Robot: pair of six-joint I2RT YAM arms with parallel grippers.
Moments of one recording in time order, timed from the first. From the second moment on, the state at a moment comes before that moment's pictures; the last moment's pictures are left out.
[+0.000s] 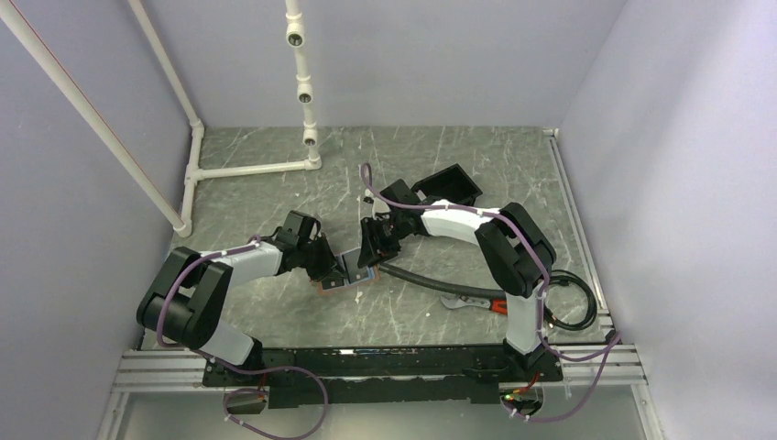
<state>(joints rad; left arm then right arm) -0.42 1.50 0.60 -0.11 0.37 -0.88 0.69 1.95 1.24 -0.31 -0.63 0.48</state>
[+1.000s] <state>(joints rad) -0.42 1.50 0.59 -0.07 0.38 -0.88 0.70 1.96 1.22 -0.28 -0.65 0.51</state>
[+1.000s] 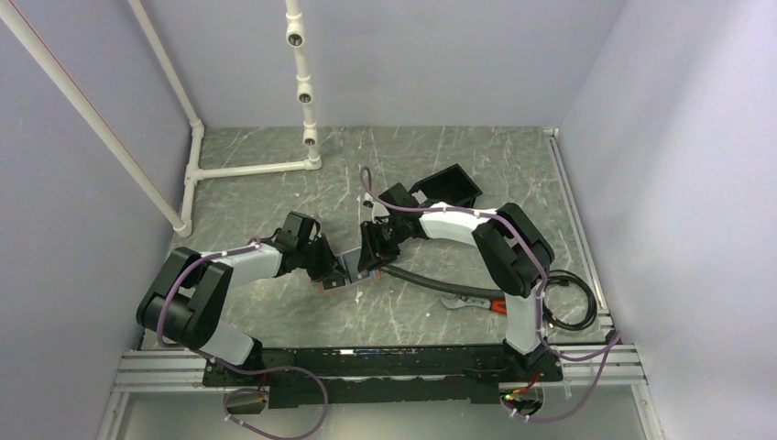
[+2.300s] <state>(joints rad) -0.42 1.49 0.58 -0.06 0.38 -0.88 0.71 1.89 1.16 -0.32 -0.61 0.50</state>
